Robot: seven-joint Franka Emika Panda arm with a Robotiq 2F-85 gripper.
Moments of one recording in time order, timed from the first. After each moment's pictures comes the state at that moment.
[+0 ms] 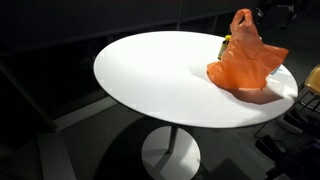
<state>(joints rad) -0.12 0.02 -0.10 -2.24 -0.01 2.27 0.48</state>
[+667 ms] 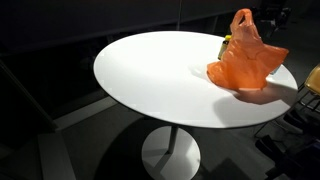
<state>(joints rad) -0.12 0.22 -0.11 -2.13 0.02 2.31 0.40</state>
